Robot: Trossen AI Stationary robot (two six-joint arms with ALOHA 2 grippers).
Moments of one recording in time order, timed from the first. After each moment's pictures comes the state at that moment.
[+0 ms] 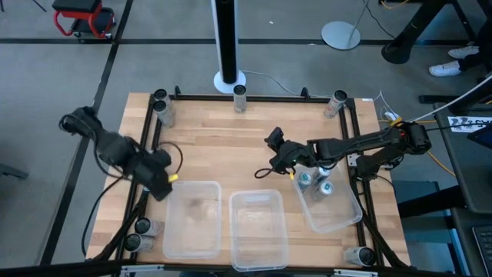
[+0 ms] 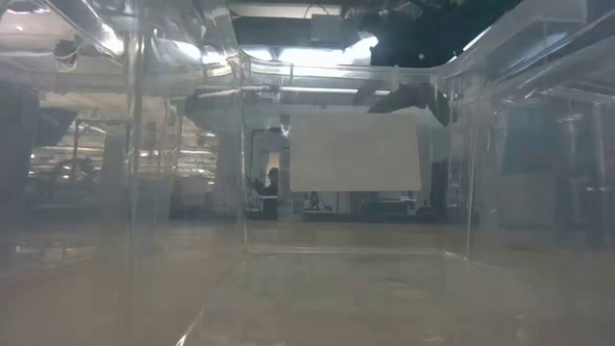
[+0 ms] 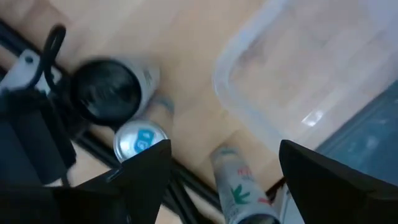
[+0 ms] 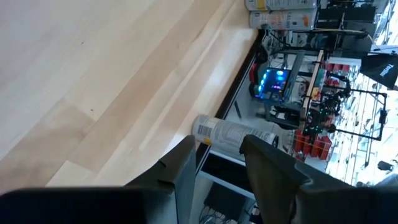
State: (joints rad) left arm -0.61 1.19 1.34 -1.57 -0.05 -1.40; right arm 0.09 1.44 0.95 -0.18 0.58 -1.15
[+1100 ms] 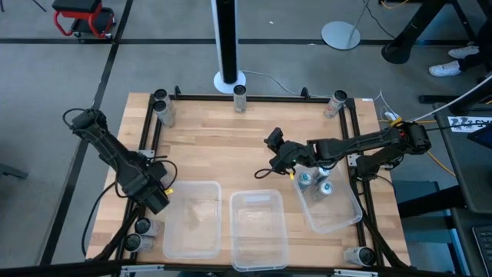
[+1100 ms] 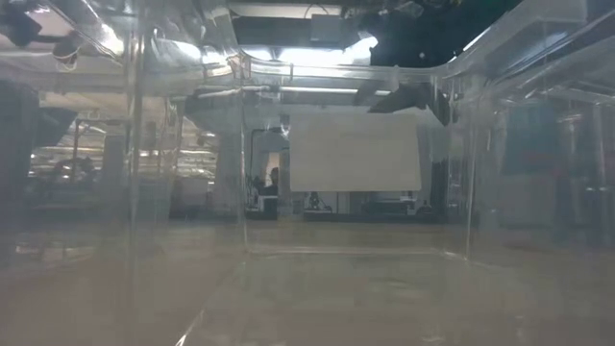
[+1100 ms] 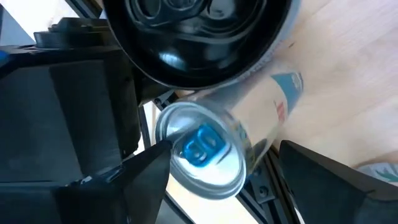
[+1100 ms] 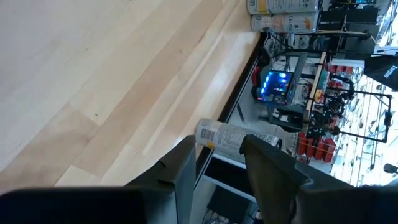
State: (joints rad) left arm -0.78 1.28 0.96 -1.58 0.04 -1.57; right arm 0.09 1.44 0.95 -0.18 0.56 -1.13
